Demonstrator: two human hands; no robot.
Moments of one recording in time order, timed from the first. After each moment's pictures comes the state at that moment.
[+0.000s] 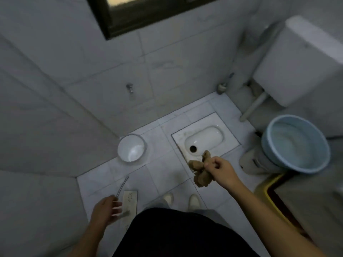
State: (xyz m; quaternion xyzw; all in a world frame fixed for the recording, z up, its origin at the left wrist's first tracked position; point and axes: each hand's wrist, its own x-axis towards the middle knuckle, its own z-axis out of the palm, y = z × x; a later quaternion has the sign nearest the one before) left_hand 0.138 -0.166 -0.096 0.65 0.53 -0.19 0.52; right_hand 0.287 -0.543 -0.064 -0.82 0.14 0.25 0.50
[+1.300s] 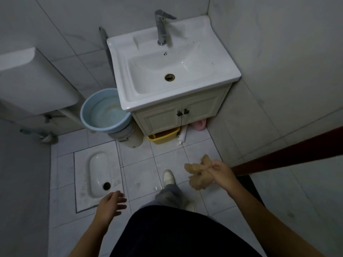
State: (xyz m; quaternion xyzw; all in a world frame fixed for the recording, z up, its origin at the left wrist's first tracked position) left_hand 0.167 -0.565 -0.069 0.84 -0.05 -0.47 0.28; right_hand -0.150 -0.769 -0.071 -0.49 0.65 -0.07 0.57
